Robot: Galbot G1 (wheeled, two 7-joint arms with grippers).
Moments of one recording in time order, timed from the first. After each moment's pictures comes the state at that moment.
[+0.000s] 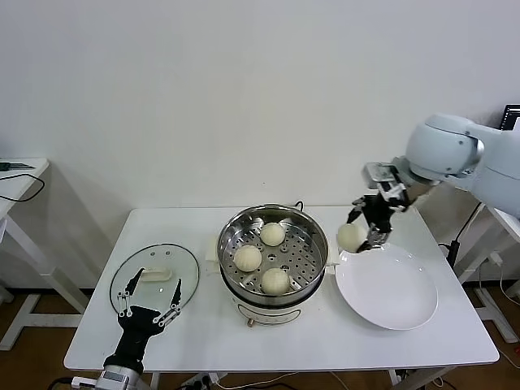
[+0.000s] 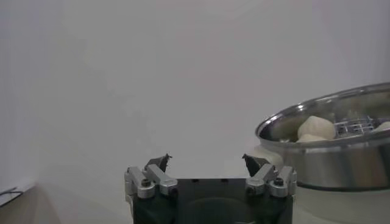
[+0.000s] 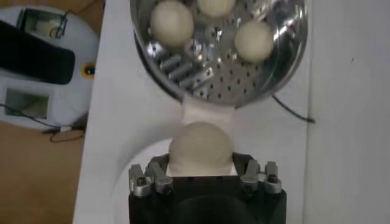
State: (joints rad) left arm 1.72 -1.45 -0.64 -2.18 0.18 -0.10 0.11; right arm 0.94 0.67 -1.50 1.69 0.52 -0.51 -1.12
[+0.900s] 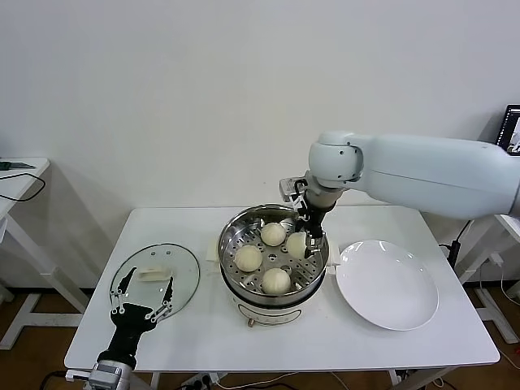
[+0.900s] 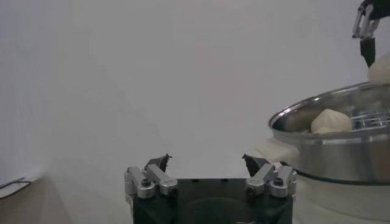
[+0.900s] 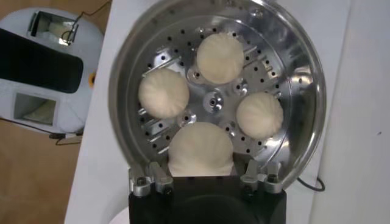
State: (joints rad) left arm 1.68 -1.44 -0.68 -2.13 0.15 -0.09 0.12; right arm 0.72 1.01 -1.44 1.49 0.48 -0.59 -1.08
